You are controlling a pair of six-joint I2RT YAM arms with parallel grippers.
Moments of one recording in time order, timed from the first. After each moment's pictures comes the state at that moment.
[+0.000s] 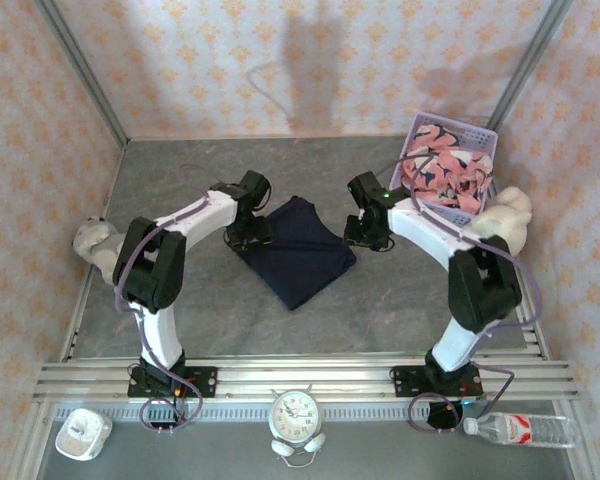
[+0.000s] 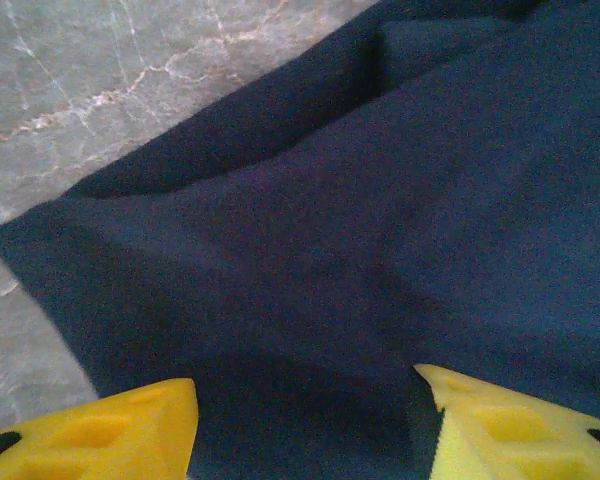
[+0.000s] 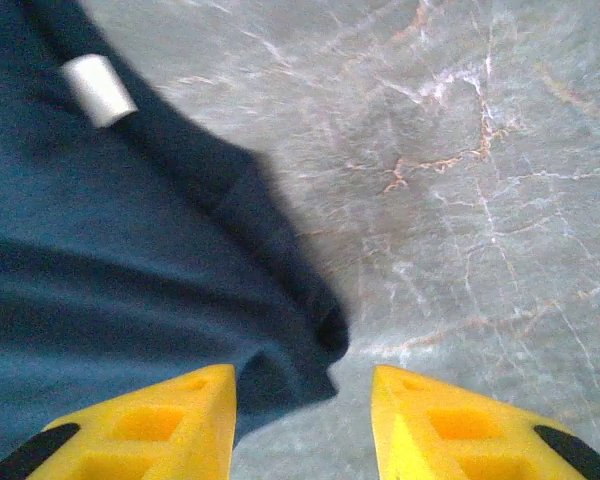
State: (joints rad) left arm -0.37 1.87 1.37 -0.86 0.03 -0.67; right arm 0.47 1.67 1.26 -0.85 -0.05 0.58
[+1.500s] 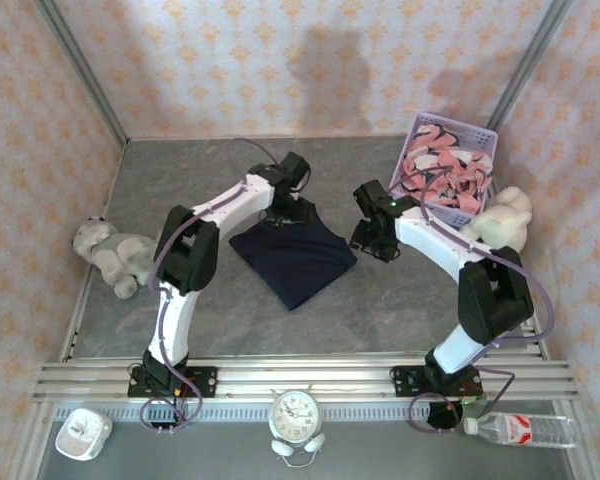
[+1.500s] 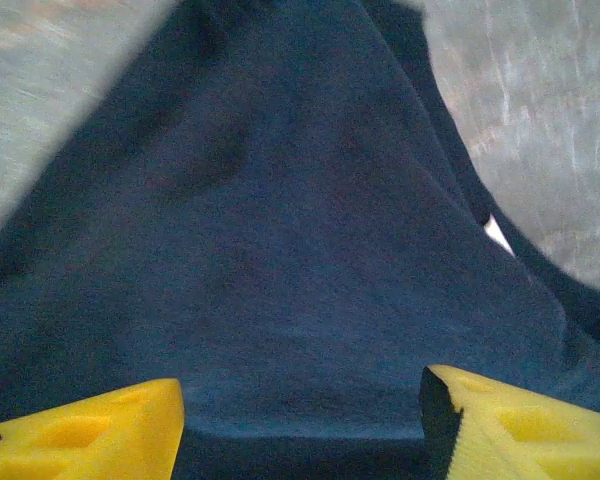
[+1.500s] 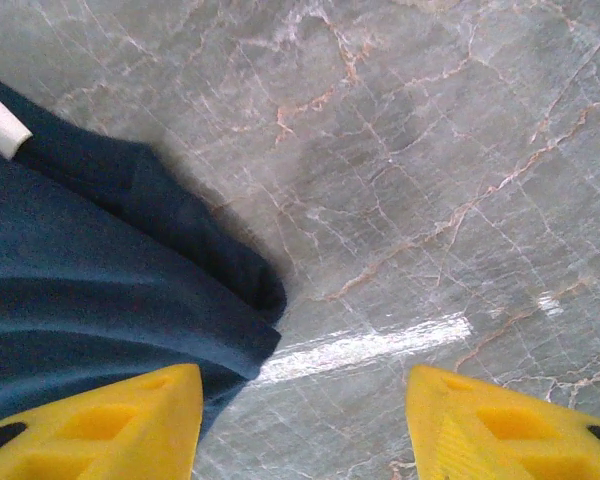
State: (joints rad) left arm -0.51 2.16 1.80 -0.92 0.05 -0.44; right arm 0.45 1.61 1.17 -0.87 0.01 0.84
